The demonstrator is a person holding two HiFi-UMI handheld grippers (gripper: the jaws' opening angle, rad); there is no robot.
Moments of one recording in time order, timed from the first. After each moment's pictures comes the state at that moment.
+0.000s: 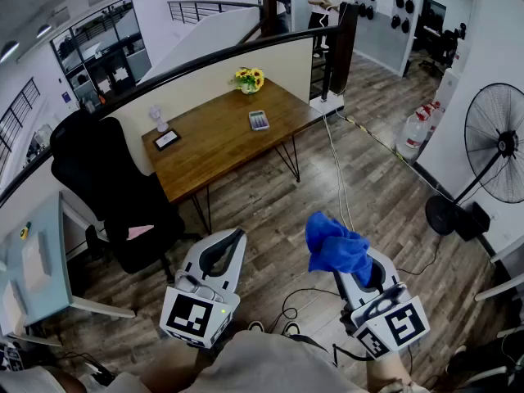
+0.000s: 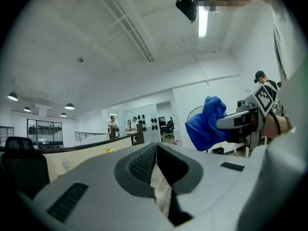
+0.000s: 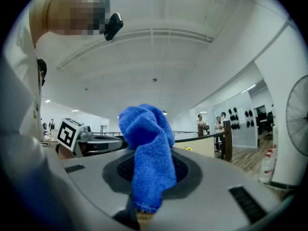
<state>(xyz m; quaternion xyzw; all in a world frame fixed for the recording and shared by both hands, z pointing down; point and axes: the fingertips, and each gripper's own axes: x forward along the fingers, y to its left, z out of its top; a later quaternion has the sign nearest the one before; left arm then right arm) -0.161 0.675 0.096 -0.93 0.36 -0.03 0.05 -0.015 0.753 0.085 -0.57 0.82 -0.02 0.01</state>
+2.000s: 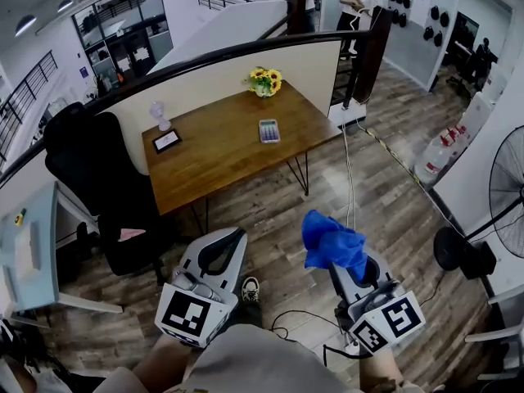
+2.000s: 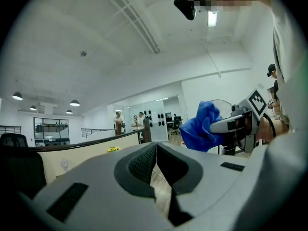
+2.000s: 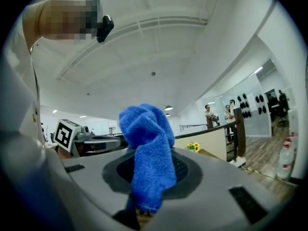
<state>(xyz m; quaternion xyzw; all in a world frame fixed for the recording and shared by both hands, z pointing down) -0.089 0.522 0.120 -0.92 0.39 -0.05 0.03 0.059 0.570 0.119 -0.52 0.85 -0.07 0.01</state>
